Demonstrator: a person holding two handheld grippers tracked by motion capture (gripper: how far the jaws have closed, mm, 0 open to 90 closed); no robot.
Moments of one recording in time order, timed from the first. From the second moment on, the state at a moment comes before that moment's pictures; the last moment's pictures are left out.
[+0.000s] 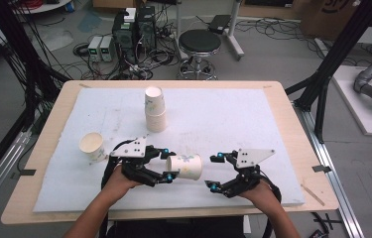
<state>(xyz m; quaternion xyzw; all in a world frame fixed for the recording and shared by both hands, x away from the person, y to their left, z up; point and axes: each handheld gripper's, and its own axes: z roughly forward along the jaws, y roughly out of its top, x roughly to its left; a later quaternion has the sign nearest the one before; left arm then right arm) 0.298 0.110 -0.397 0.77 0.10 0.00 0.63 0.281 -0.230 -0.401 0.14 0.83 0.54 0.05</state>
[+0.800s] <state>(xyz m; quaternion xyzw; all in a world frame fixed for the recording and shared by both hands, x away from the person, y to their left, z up) 0.291 0.096 -0.394 0.75 0.06 -0.03 0.66 0.285 -0.220 -0.407 0.10 0.80 0.59 -0.01</state>
